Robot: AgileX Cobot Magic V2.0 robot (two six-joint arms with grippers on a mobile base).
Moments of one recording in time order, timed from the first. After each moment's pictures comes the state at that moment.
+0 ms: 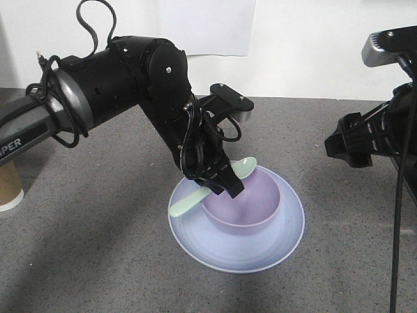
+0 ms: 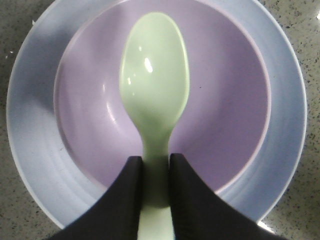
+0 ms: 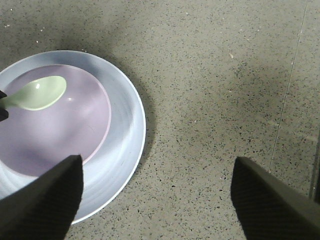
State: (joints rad) left arm -0.65 1.95 -1.84 -0.22 1.24 0.29; right arm 0.29 1.20 -1.22 -0.02 0.99 0.02
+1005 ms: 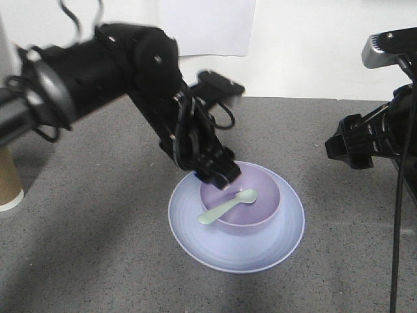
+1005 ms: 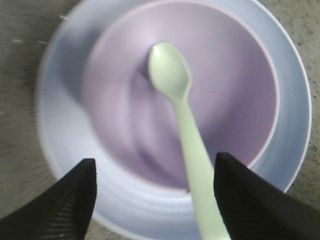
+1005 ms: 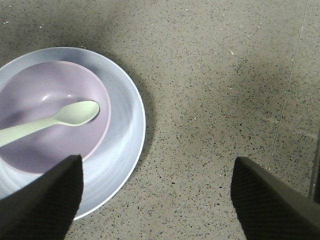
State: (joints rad) left arm -0.64 1.88 -1.85 -0.15 1.24 0.15; right arm 0.29 1.20 -1.22 -0.02 1.00 0.02
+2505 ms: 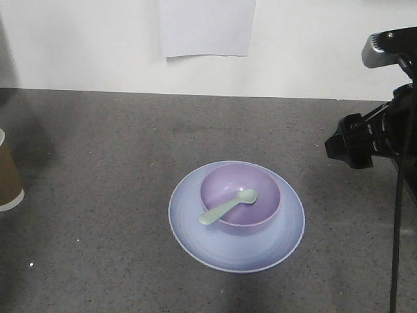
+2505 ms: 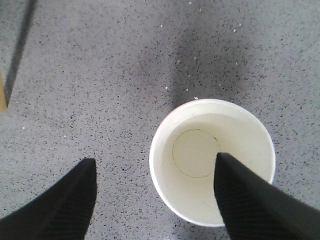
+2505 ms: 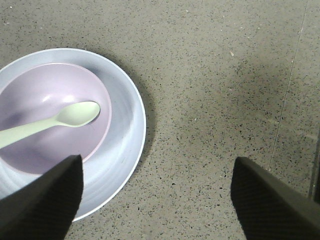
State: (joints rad) left arm 0.20 1.59 -1.65 0.09 1.26 -0.08; right arm 0.29 1.20 -1.22 -0.02 1.00 0.02
